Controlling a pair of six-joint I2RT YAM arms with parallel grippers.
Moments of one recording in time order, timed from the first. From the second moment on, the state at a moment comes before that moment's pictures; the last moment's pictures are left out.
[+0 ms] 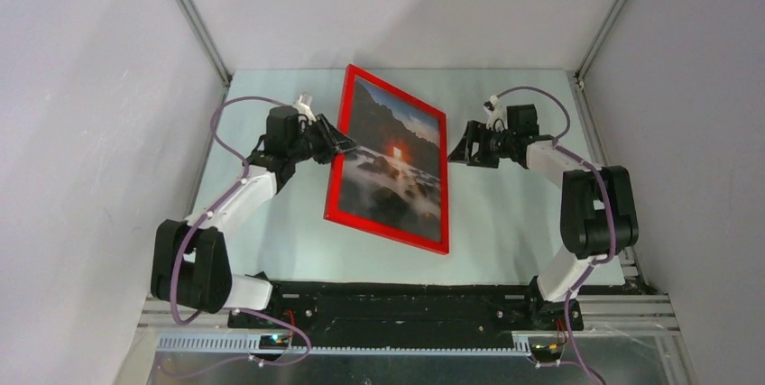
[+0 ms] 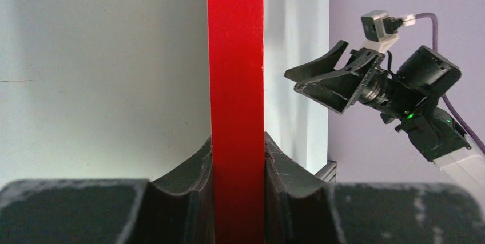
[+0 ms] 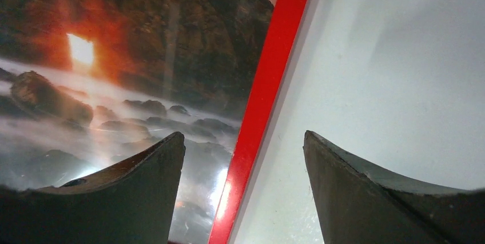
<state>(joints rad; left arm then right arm) -0.24 1.36 0.90 -0.05 0.46 -0.82 0.11 1.68 1.04 -0.17 -0.64 0.30</state>
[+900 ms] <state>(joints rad) -0.23 1.37 0.76 0.09 0.44 -0.82 0.15 1.89 1.05 -0.08 -0.79 0.33</state>
